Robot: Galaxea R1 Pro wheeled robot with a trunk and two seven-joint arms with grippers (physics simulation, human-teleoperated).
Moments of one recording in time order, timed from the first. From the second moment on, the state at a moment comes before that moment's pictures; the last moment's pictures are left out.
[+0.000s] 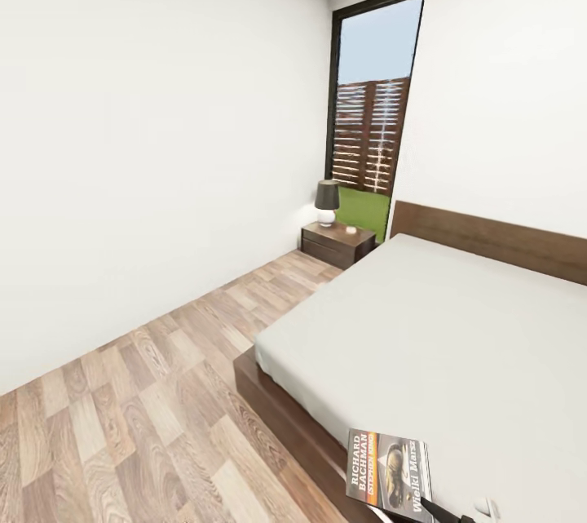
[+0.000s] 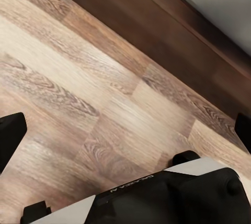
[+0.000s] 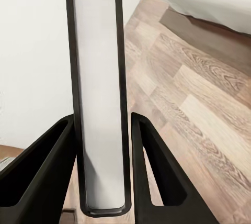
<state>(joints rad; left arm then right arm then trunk) -0.37 0.03 0.22 -0.02 -0.21 -0.24 -0.47 -0.42 -0.33 0.19 0.03 -0.76 -0.08 1.26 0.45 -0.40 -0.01</state>
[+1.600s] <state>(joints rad) -0.37 0.03 0.22 -0.02 -0.21 -0.24 -0.47 -0.42 -0.33 0.19 0.03 -0.76 -0.08 1.26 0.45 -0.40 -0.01</state>
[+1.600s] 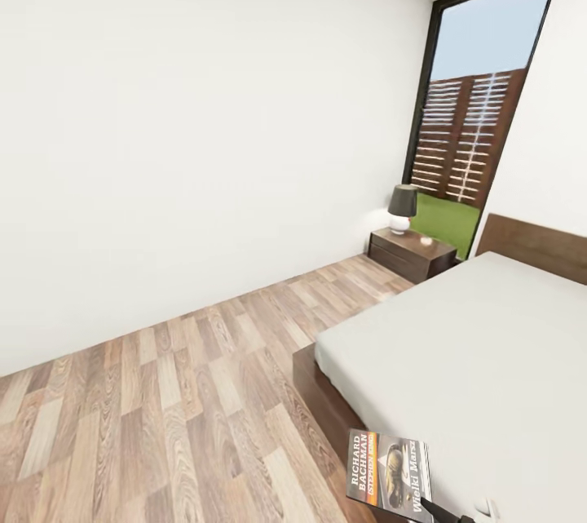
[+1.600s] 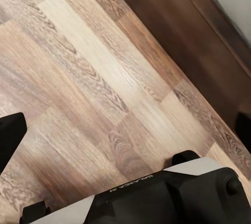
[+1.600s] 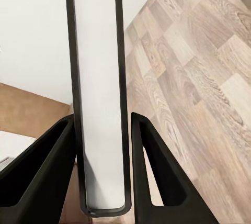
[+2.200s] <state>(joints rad) -0.37 0.03 0.22 -0.02 -0.21 -0.24 -0.47 -0.42 -0.33 0.19 0.03 -0.76 -0.08 1.26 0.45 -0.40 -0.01</state>
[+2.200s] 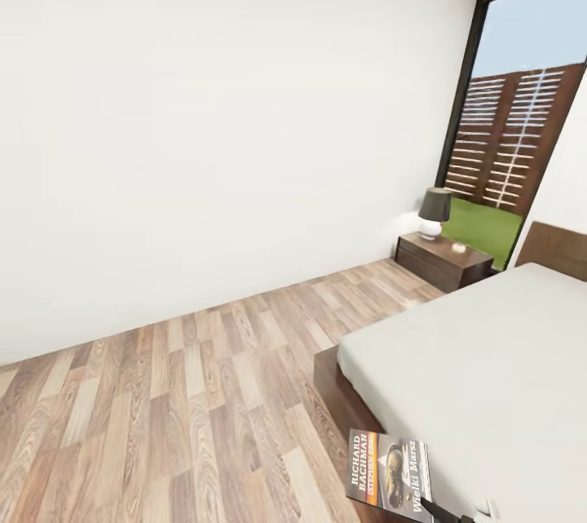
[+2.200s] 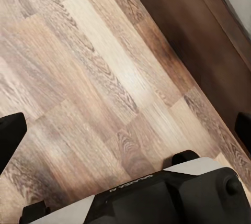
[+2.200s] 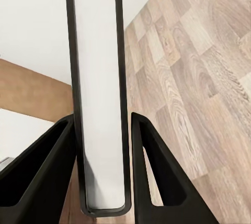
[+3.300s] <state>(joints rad) -0.37 0.03 0.22 -0.02 -0.21 -0.24 -0.47 -0.42 -0.33 0.19 0.03 -0.76 -0.08 1.26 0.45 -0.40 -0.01</state>
